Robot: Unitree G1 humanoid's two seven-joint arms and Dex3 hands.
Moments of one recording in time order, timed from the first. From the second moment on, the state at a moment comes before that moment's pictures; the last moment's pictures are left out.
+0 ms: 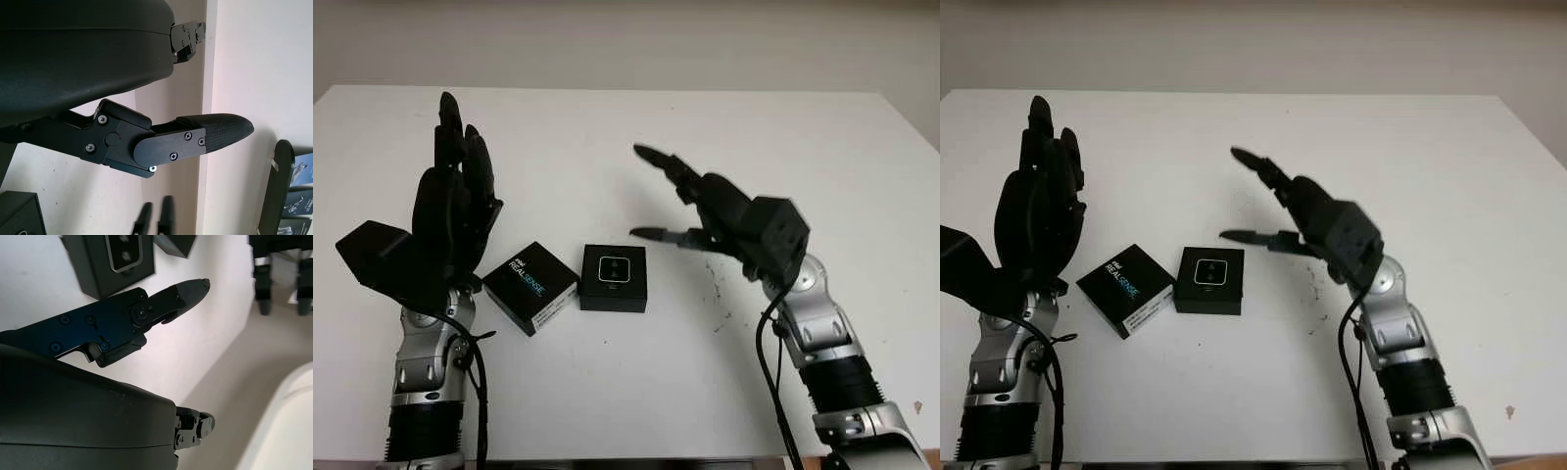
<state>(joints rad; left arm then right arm) -0.30 0.17 0.22 0.01 -0.23 -0.04 -0.11 -0.52 -0.27 0.05 0.19 -0.05 0.00 0.38</state>
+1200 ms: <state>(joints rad) -0.12 0.54 0.08 -0.50 0.40 0.41 -0.33 -0.60 -0.23 -0.05 0.23 0.03 0.10 0.19</state>
